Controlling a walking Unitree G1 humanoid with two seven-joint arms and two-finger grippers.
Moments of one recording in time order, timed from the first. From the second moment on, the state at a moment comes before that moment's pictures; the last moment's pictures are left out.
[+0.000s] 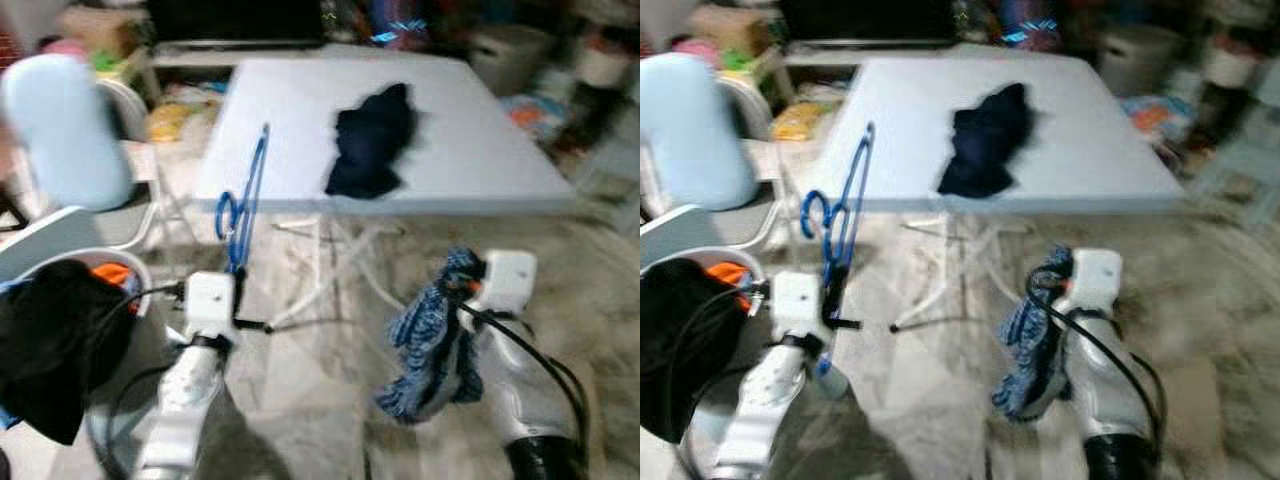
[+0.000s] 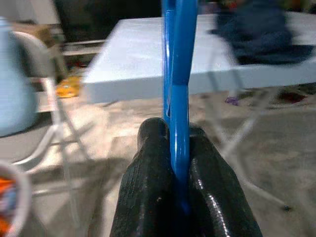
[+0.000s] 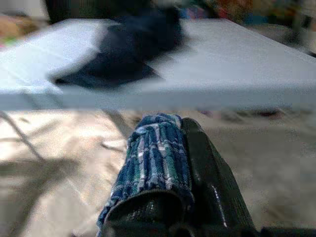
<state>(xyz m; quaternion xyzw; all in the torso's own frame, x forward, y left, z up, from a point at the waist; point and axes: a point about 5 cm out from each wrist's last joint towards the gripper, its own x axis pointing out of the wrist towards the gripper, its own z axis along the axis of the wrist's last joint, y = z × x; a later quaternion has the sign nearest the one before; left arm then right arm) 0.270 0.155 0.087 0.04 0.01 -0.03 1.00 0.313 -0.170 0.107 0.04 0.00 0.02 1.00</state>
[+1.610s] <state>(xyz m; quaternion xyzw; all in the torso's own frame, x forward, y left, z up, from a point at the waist) 0.278 0.149 0.119 0.01 -0.03 -0.02 1.00 0.324 -0.130 0.155 0.04 -0.07 0.11 0.99</state>
